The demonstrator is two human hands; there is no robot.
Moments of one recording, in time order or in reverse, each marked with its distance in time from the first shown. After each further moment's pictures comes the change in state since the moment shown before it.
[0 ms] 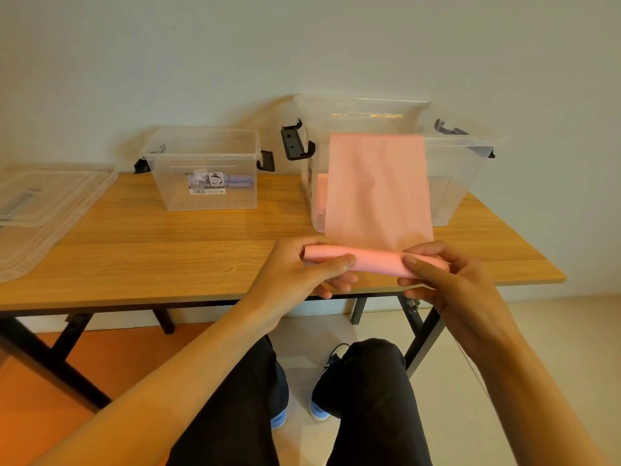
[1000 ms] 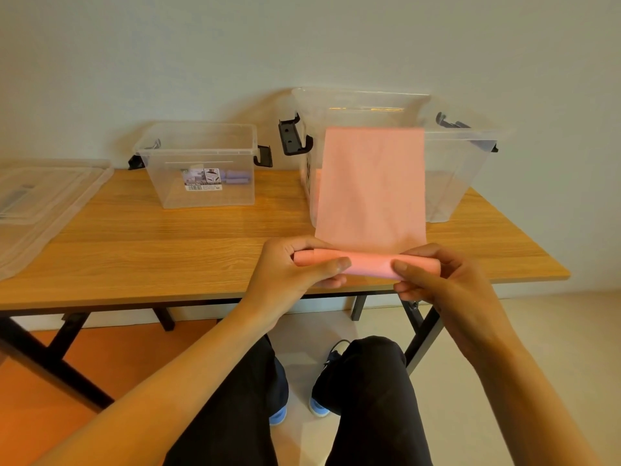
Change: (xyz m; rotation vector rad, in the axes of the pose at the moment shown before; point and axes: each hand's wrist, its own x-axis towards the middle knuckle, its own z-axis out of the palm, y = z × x) left_hand 0.005 -0.017 0.000 -0.120 0.120 0.041; right_hand 0.003 0.008 0.000 -0.117 -0.004 -0.048
